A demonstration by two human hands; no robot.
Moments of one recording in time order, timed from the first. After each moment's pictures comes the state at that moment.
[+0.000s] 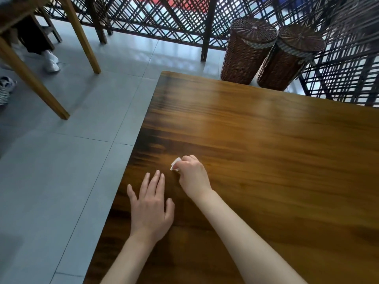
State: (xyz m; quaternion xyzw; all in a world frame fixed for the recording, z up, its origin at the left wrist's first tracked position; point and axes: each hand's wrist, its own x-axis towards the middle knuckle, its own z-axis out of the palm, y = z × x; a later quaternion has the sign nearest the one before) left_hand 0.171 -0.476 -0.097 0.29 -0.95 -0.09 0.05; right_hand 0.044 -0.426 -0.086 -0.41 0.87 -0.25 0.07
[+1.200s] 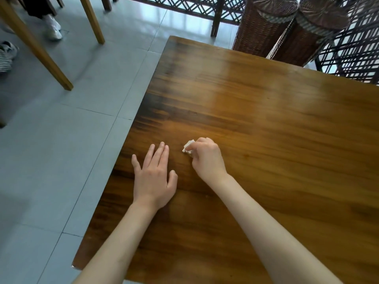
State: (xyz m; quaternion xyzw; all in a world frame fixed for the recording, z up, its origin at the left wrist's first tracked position) left_hand 0.180 -0.466 -0.111 0.31 -0.94 -0.12 0.01; right_hand 0.059 -0.385 -0.086 -0.39 0.88 -0.25 0.06
